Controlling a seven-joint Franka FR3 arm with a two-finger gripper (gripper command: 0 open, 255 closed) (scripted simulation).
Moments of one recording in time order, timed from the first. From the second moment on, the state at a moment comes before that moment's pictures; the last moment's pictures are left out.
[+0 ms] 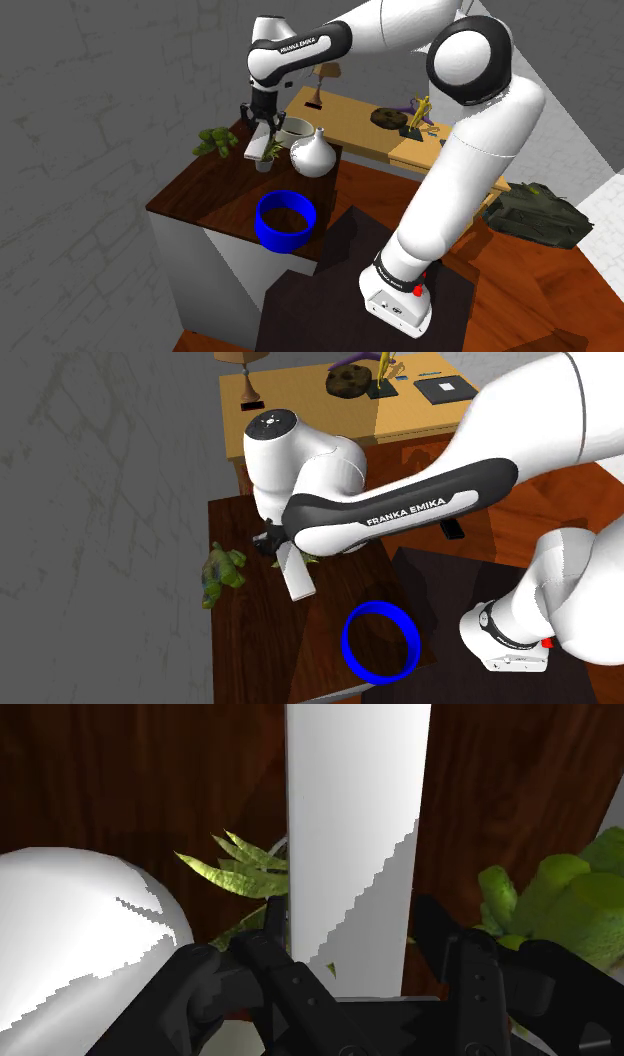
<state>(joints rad) -0.06 0.06 0.05 -2.04 -0.02 2.11 0.99</state>
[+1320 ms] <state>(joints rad) 0.12 -0.61 0.22 -2.68 0.13 2.08 1.22</state>
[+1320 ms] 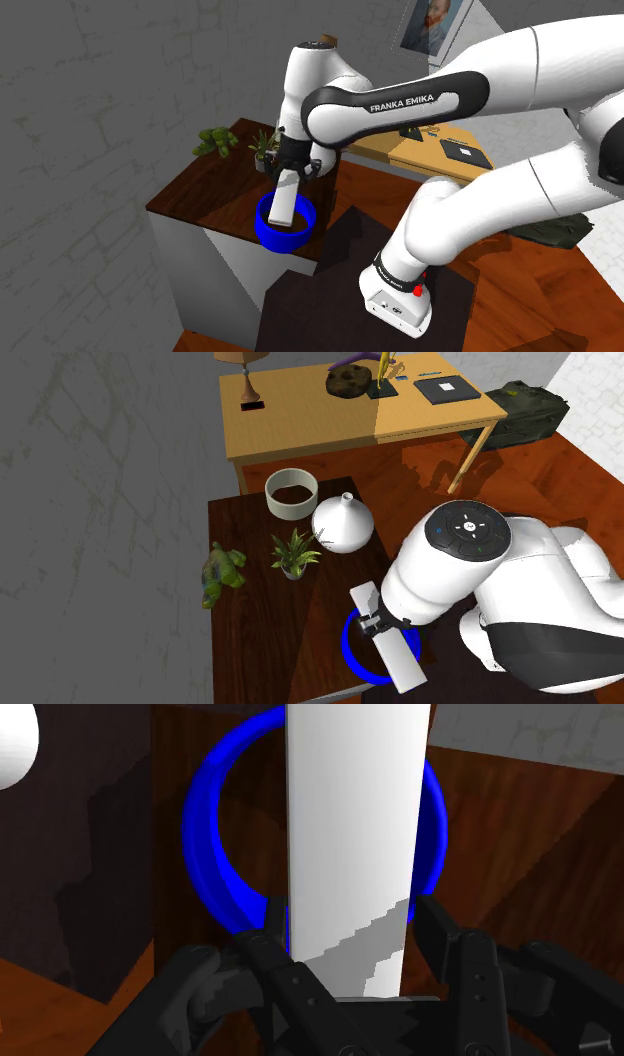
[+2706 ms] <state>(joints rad) 0.15 -0.54 0.27 -2.83 0.16 2.30 1.26</state>
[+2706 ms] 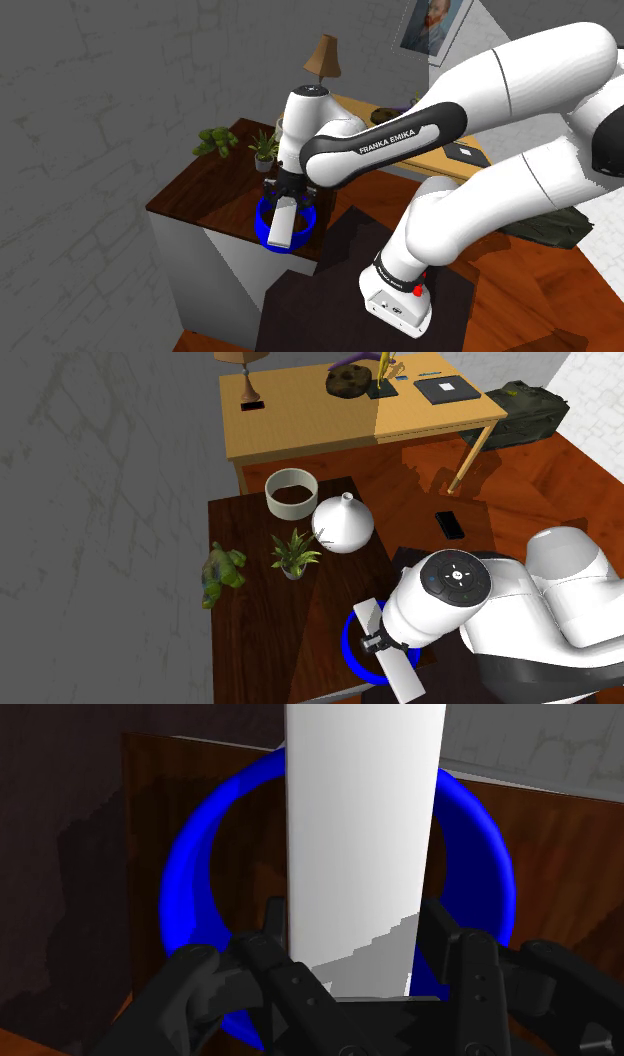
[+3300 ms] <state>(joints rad) 0.15 -0.58 0.26 -2.81 0.16 2.25 1.25</state>
